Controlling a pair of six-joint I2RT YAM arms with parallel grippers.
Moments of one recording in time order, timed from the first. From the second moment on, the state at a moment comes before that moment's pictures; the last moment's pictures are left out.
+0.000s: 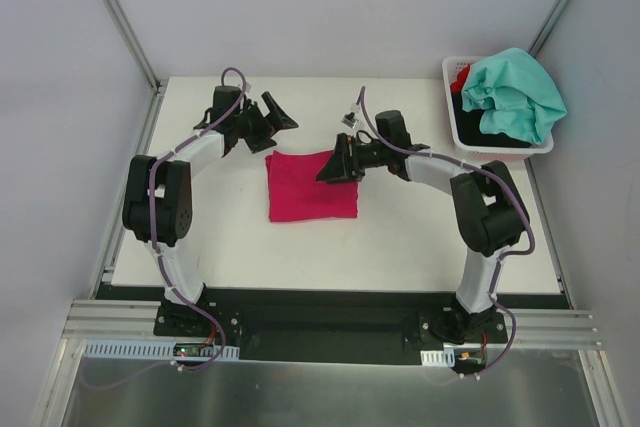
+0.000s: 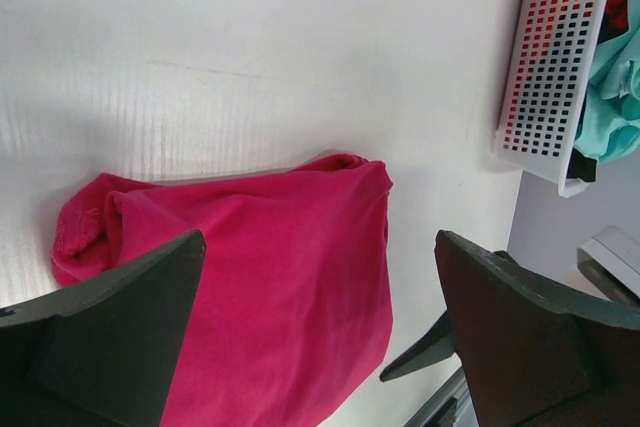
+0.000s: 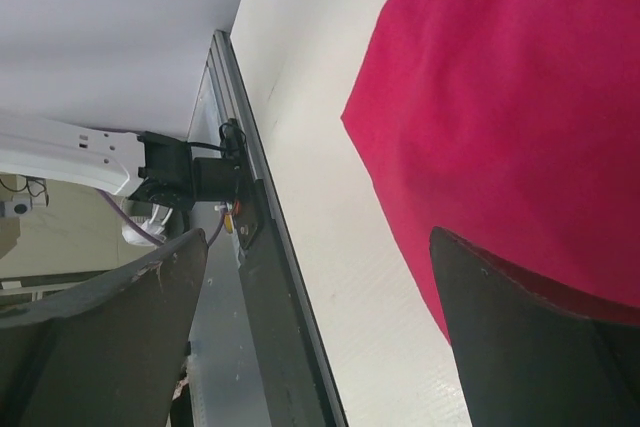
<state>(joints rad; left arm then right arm) -0.16 1.86 1.27 -0.06 0.49 -0.80 0.46 1.88 1.19 0.07 -1.02 0.55</state>
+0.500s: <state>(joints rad) -0.16 2.01 1.22 0.14 0.60 -0.93 0.45 1.96 1.13 0.12 -1.01 0.55</state>
